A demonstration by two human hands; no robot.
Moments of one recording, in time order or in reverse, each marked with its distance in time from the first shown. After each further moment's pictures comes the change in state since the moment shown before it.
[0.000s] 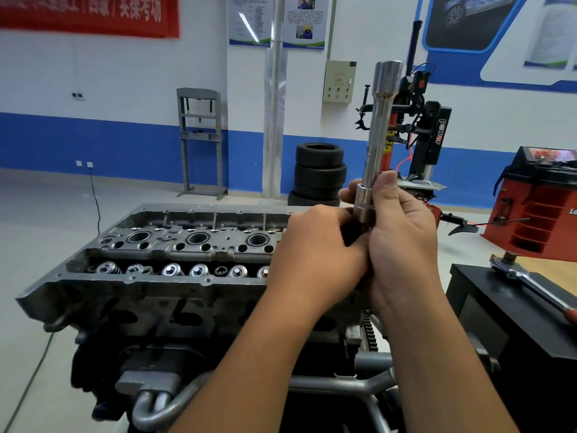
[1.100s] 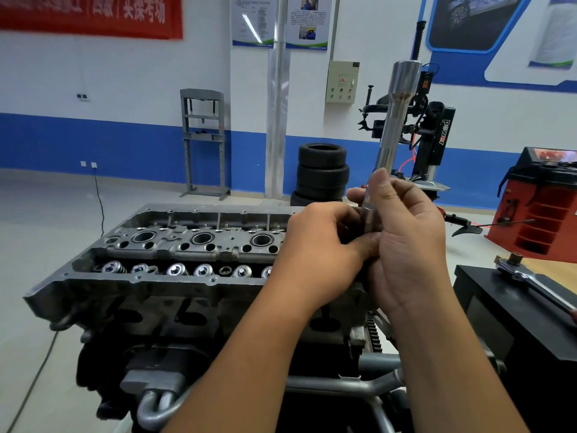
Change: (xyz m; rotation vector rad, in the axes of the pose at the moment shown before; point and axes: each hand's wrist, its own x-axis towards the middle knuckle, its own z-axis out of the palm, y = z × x) left_hand 0.003 -0.004 -0.007 -0.189 -0.059 -0.006; right_hand 0.002 -0.003 -0.003 0.075 -0.040 0.013
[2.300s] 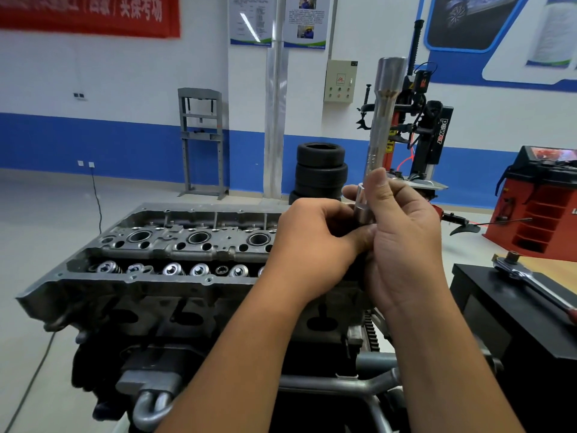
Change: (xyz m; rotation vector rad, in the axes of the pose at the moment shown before) left_hand 0.001 -0.001 -0.004 -0.129 -0.020 -0.027; right_hand -0.002 -0.001 0.001 -0.045 -0.017 -0.013
